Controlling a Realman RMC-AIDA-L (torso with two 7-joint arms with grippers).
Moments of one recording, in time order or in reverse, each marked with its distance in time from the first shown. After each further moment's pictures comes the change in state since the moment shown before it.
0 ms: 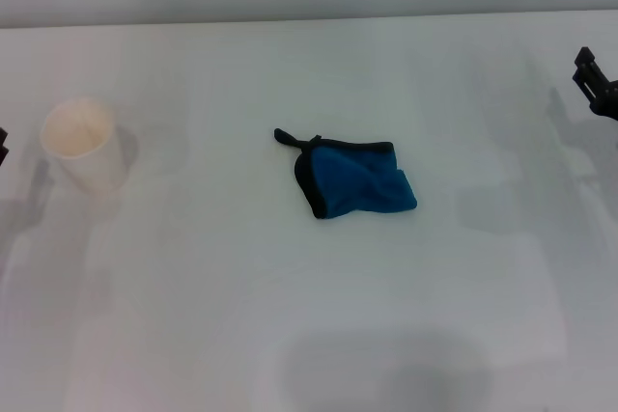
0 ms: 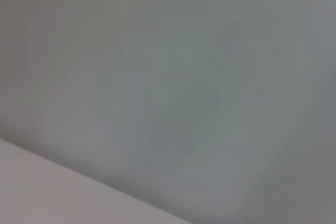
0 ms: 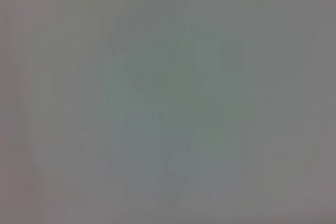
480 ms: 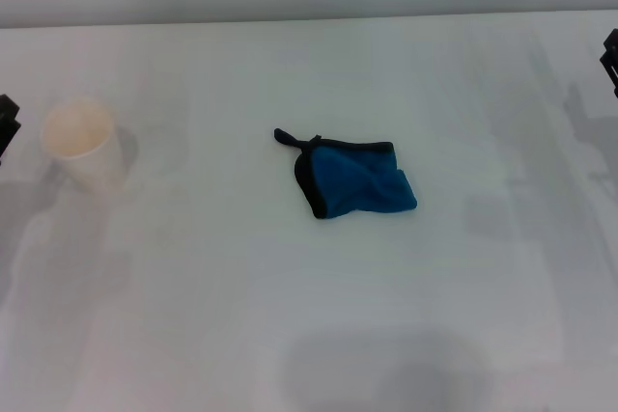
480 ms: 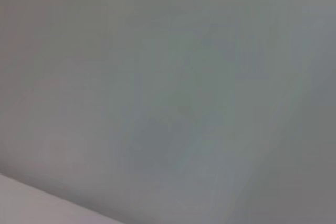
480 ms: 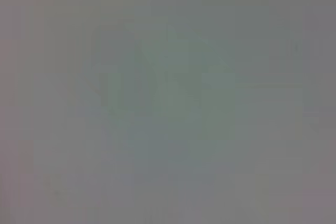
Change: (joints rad) left arm -0.035 0.003 -0.005 0.009 0.008 -0.004 0.007; right arm 0.002 0.000 0.130 0.051 -0.007 -0.100 -0.004
